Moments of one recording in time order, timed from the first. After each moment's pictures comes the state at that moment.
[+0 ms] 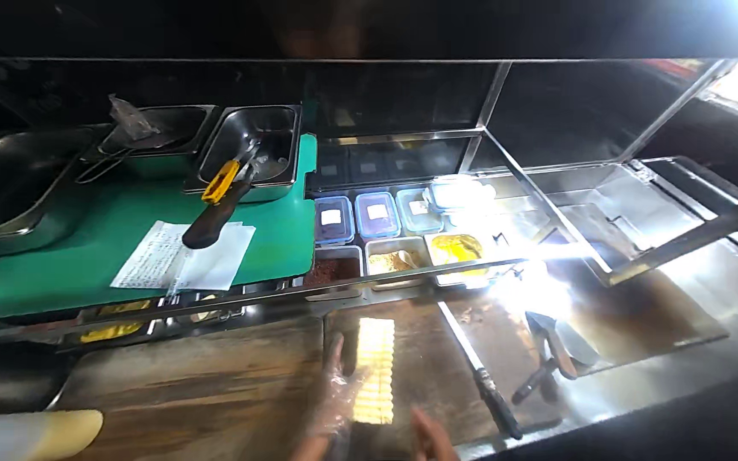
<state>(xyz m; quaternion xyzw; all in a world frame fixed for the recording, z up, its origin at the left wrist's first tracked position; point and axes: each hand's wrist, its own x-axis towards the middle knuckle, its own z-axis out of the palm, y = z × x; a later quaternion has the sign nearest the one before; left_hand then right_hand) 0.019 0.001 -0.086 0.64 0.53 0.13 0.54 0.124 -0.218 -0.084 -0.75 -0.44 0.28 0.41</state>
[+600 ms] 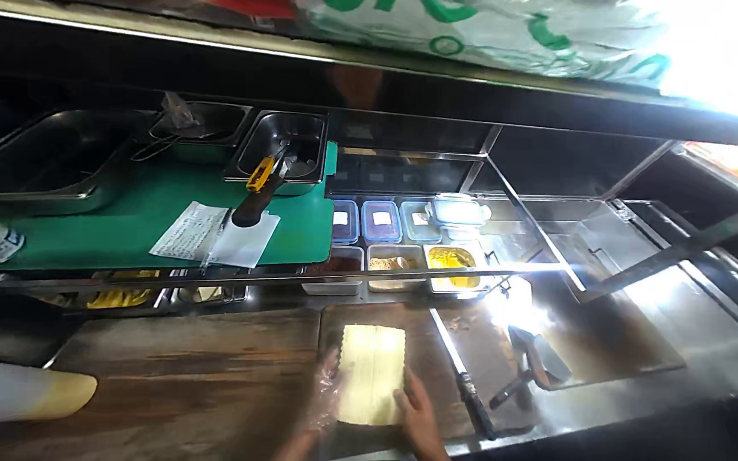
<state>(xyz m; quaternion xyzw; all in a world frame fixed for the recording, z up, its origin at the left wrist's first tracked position) 0.001 -0.015 -0.112 0.59 0.54 0.22 0.56 0.167 -0.164 -0.096 -0.77 -0.23 0.38 0.46</state>
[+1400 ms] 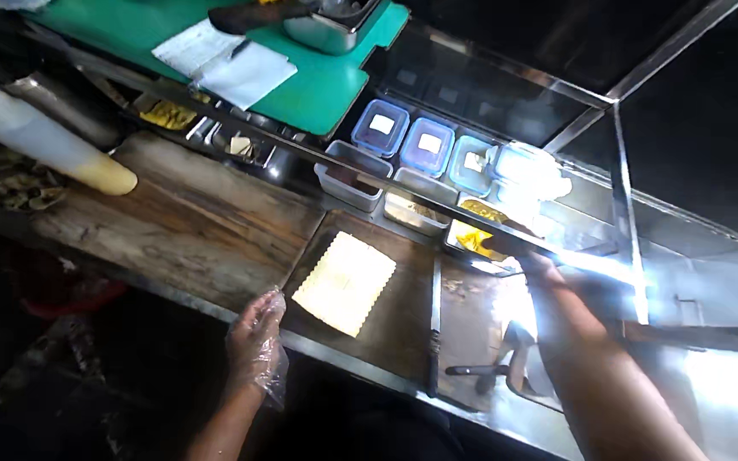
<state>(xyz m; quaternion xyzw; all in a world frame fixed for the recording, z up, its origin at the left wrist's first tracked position) 0.008 -0.145 -0.066 0.34 0.71 0.45 0.41 0.482 -0.015 -0.001 -0.78 -0.57 0.26 0.03</state>
